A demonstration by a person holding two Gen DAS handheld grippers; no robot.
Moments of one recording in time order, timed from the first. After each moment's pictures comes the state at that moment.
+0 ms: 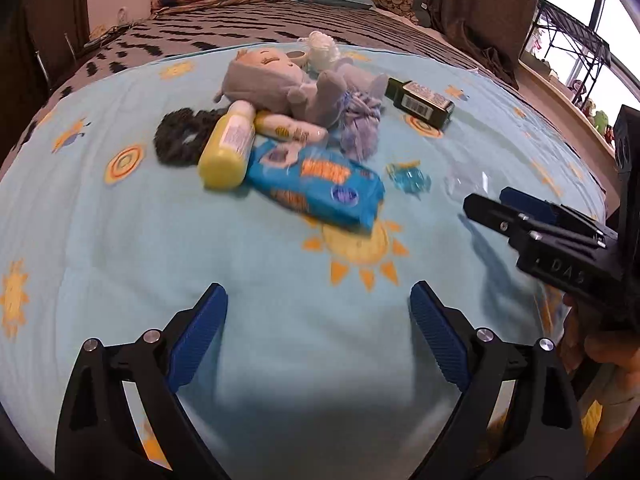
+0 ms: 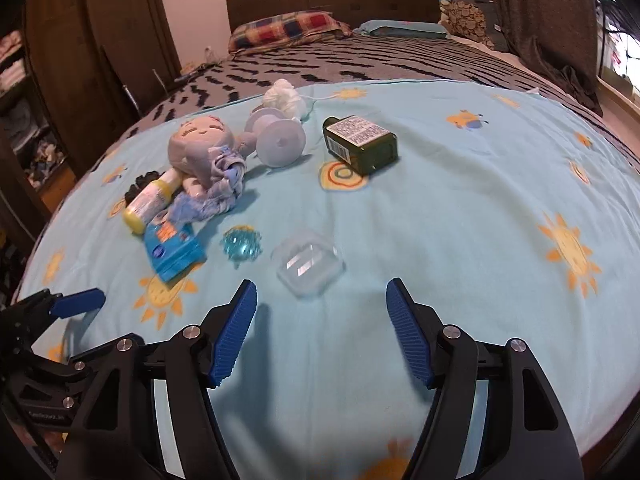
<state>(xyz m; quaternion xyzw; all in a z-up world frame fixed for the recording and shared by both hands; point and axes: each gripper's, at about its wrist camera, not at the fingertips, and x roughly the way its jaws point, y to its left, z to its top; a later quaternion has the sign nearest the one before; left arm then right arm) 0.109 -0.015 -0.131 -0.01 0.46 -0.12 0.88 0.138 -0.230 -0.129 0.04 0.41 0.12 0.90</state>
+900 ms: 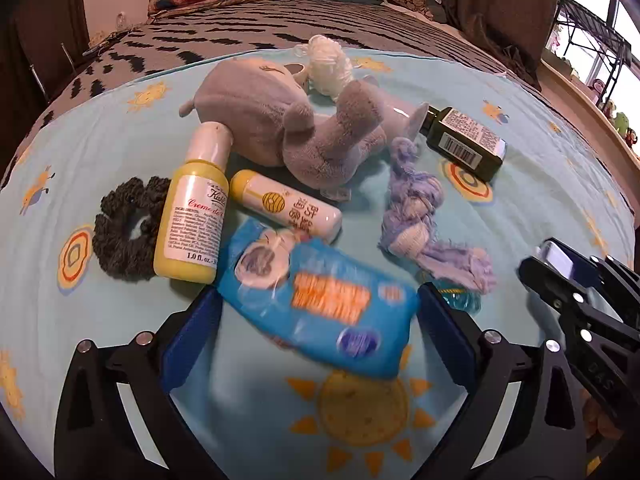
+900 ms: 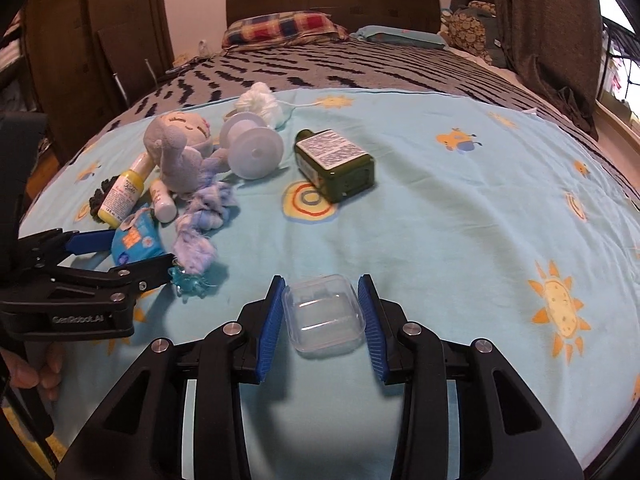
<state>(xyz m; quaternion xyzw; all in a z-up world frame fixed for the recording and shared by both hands) 0.198 -0.043 -0.139 0.01 0.47 -0.09 0.88 0.158 -0.244 -0.130 0.00 0.40 0.10 0.91</state>
